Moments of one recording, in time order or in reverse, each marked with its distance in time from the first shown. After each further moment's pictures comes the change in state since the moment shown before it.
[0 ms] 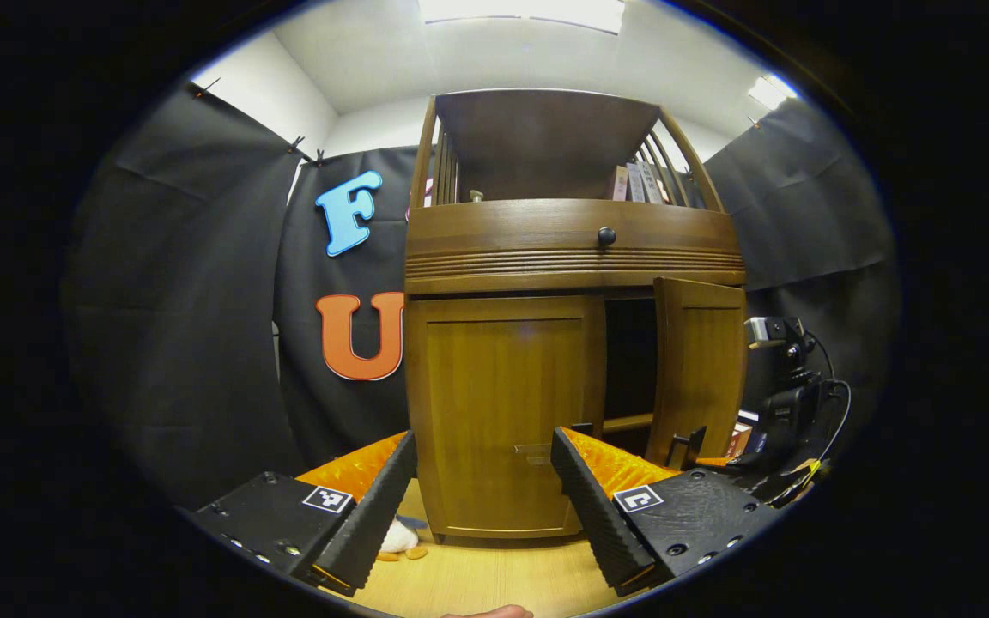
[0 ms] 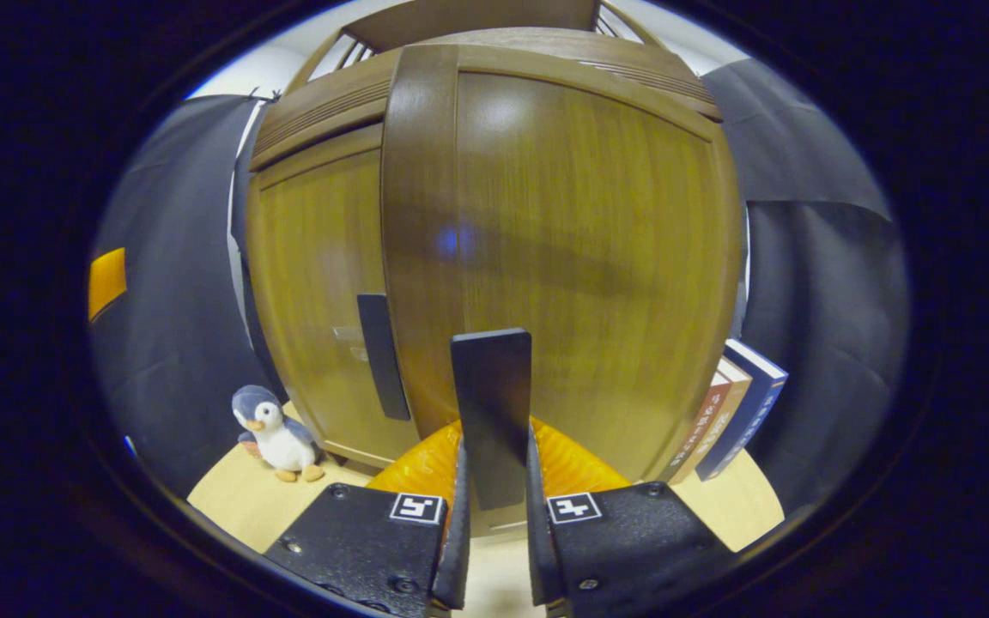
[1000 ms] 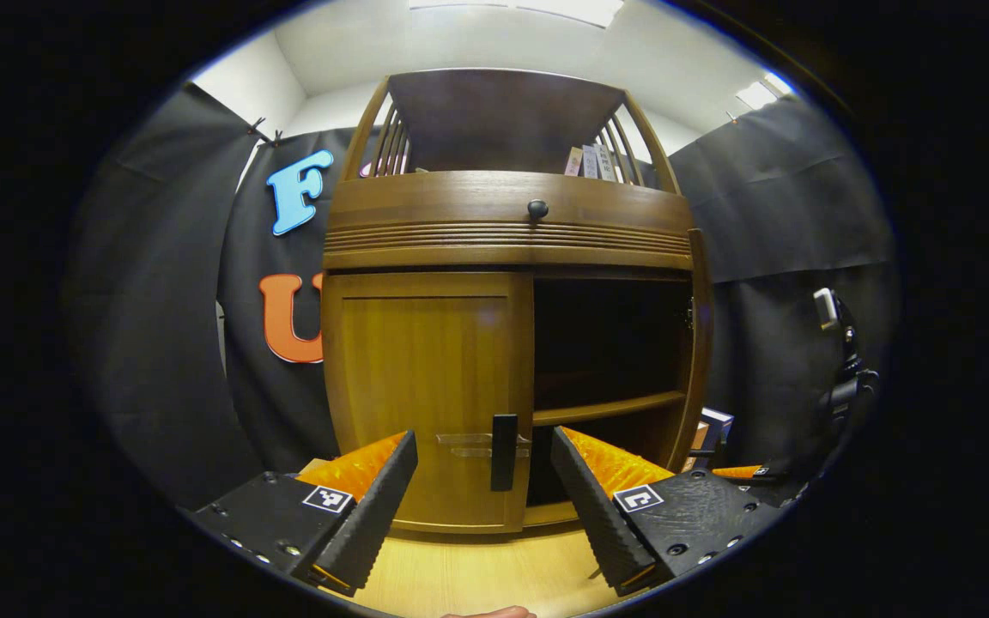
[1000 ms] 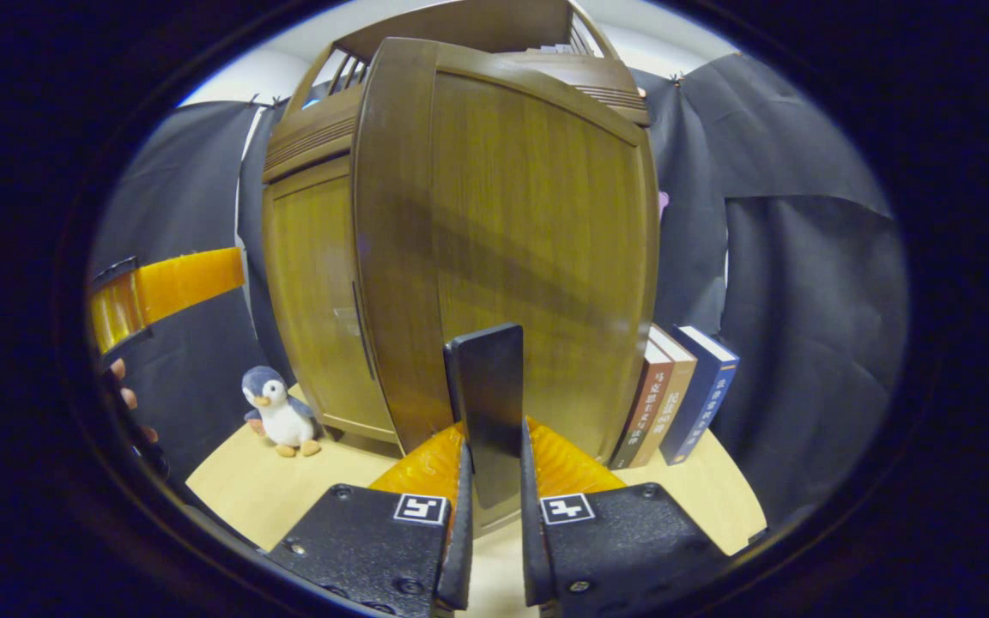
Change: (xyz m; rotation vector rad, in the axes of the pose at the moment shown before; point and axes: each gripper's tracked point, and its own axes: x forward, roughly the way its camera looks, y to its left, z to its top) left arm 0.021 -0.075 -0.017 -0.028 0.050 -0.151; right arm -0.072 -0.052 -0.022 -0.001 0.007 -0.014
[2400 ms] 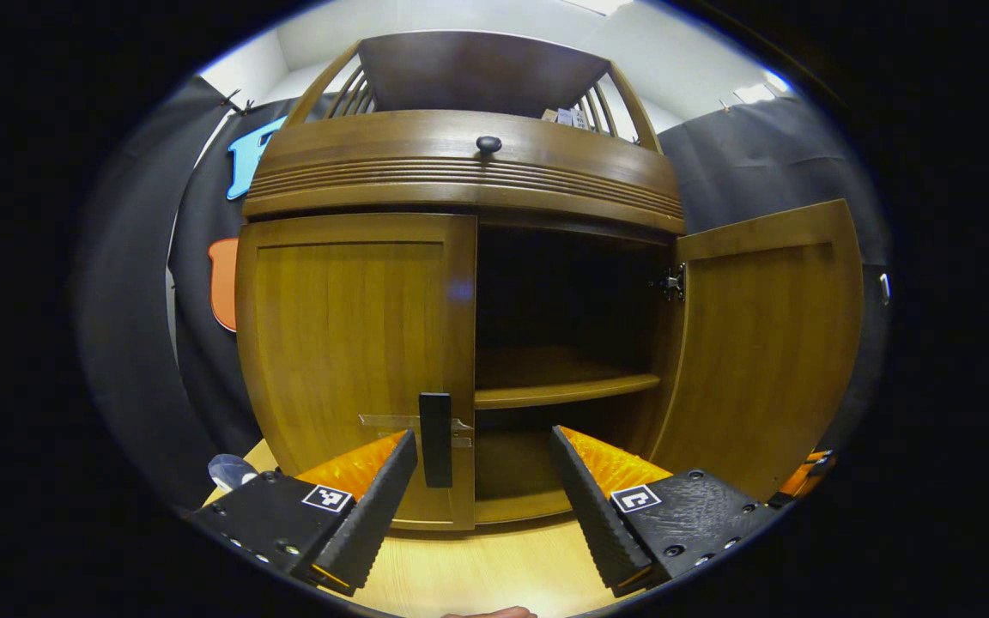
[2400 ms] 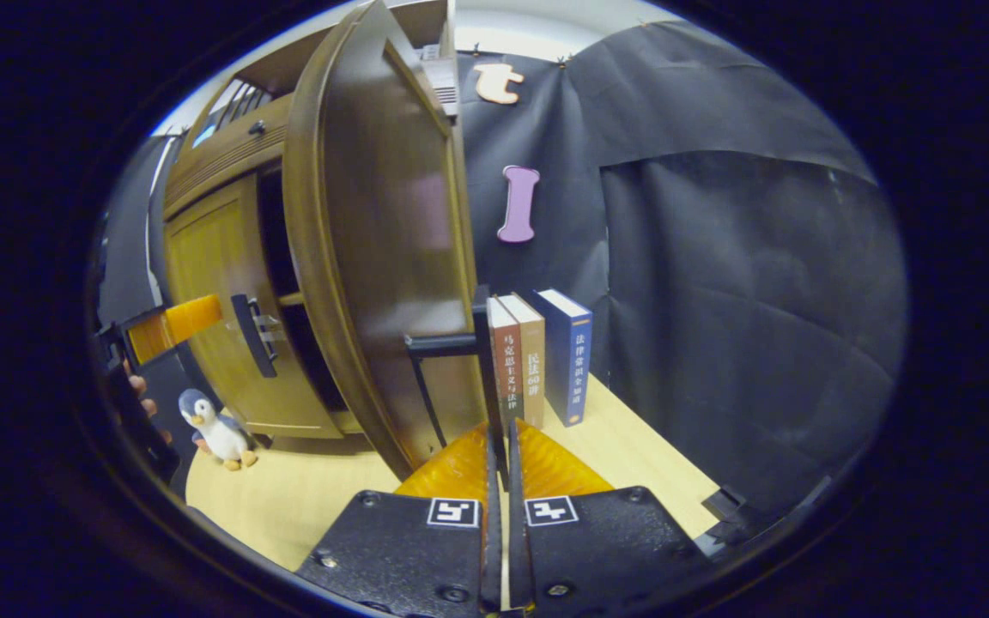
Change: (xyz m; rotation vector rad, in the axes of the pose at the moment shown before) left arm 0.047 -0.043 -0.029 -0.034 0.089 -0.102; right arm -0.062 -0.120 -0.025 0.210 0.041 -0.283
